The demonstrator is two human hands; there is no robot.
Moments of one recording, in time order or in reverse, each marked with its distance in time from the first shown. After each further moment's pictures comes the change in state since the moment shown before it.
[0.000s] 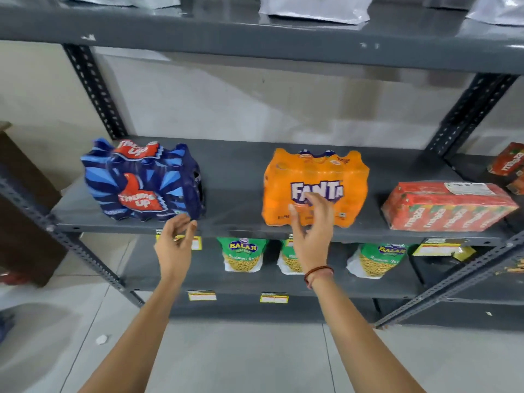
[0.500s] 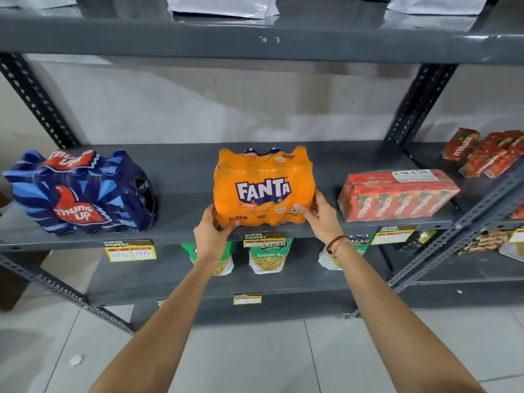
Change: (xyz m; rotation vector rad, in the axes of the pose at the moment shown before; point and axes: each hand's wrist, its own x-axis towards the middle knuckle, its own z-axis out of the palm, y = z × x) left_hand -0.036 0.041 0.146 0.105 -0.313 -0.077; right_hand 0.076 0.113 -0.088 0.030 -0.461 0.393
